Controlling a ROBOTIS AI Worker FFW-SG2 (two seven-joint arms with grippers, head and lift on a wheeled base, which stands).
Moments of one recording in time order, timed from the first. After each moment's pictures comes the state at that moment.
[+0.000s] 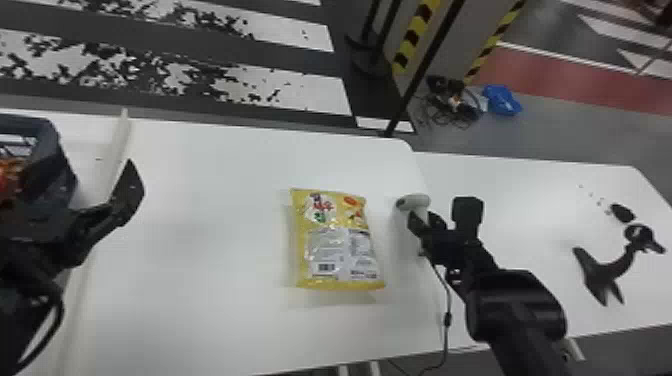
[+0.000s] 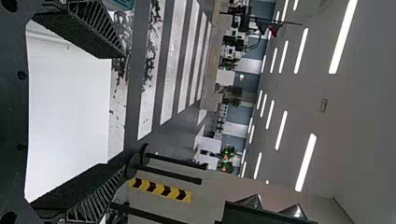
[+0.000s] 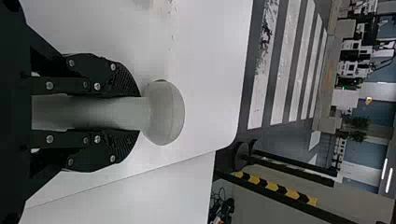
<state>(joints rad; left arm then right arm) 0.32 0.21 -0.15 -1.83 0.31 -0.03 -0.03 0.03 -0.39 -0.11 -1.19 -0.18 0.18 0.14</state>
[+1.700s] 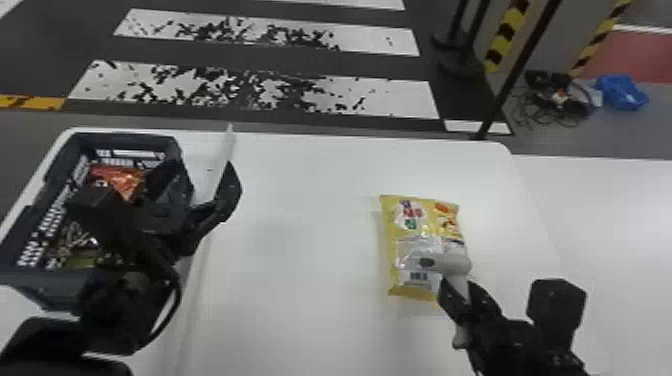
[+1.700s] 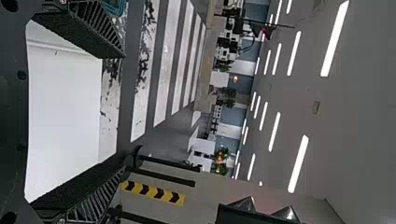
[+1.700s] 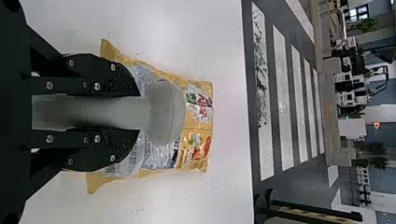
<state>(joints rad) 0.29 0.23 -0.15 -1.80 0.35 -0.07 -0.03 0.72 -0.19 -0.05 -2.20 -0.28 0.50 0.00</state>
